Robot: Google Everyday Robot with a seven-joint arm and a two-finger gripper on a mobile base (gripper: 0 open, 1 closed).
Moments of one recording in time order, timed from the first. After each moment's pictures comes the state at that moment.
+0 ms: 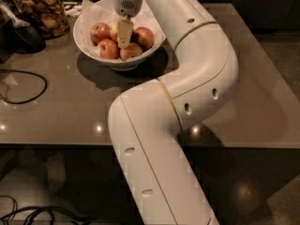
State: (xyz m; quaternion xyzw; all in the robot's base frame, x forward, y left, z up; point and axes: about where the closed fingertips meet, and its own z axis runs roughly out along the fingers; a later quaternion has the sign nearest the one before) arm 0.751 0.069 0.913 -0.71 0.69 0.00 0.15
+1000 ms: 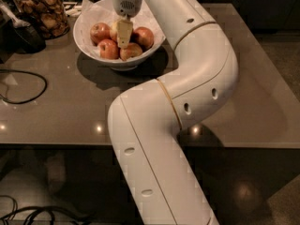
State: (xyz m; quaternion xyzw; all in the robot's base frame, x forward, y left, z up) arm 0.751 0.069 0.919 -0.71 0.69 0.00 0.15
